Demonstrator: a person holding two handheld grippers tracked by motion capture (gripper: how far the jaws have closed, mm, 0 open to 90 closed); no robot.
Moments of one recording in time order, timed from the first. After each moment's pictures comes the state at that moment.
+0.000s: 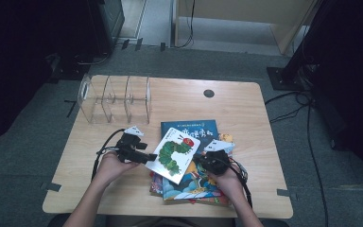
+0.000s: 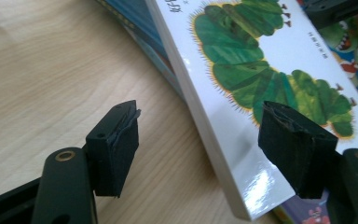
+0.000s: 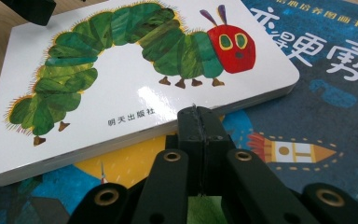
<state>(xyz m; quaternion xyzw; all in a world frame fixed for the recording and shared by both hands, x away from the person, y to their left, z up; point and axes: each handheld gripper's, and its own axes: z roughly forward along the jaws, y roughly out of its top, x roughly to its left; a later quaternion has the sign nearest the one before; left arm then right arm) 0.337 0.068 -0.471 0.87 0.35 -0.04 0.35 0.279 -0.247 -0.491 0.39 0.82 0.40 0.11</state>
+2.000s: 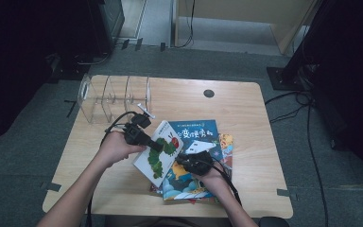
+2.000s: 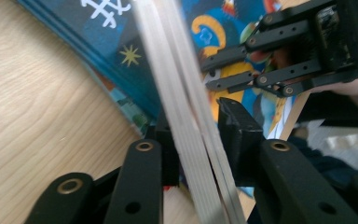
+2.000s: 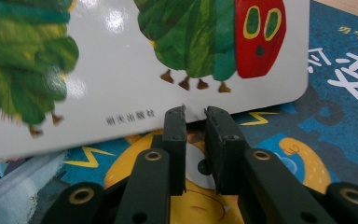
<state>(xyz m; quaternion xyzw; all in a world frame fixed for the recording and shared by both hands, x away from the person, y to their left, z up) 0.371 0.035 -0.404 0.89 0.35 -0.17 0.25 0.283 -0.200 -0.493 0.33 0.84 0.42 0.10</state>
